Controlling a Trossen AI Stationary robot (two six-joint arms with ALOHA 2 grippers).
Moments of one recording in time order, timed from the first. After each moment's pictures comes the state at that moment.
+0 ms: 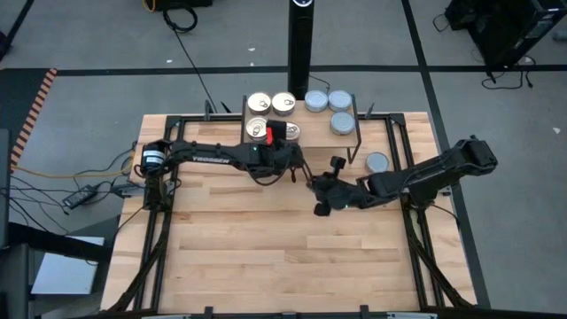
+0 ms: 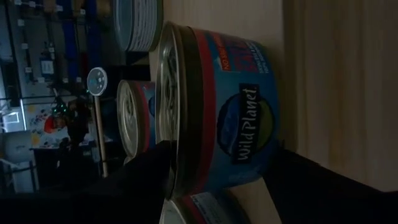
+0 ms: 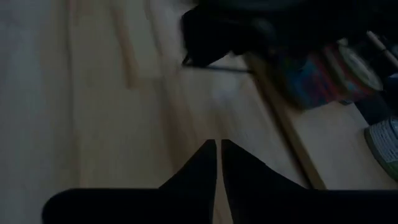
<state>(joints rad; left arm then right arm) 0.09 1.89 1.55 -0.62 -0.92 0.55 0.22 1.41 0.90 -0.24 0.73 0.02</state>
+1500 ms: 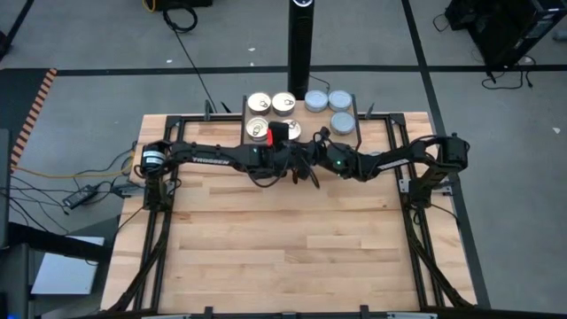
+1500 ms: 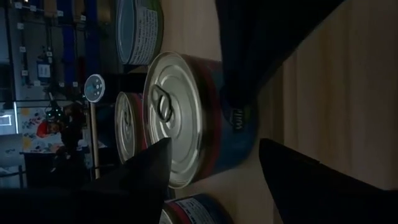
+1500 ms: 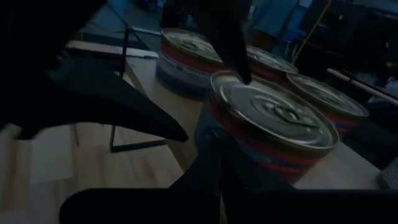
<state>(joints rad) 0.08 1.89 1.55 -0.57 -0.89 0.55 -0.22 1.65 0.69 0.79 0.39 -0.24</state>
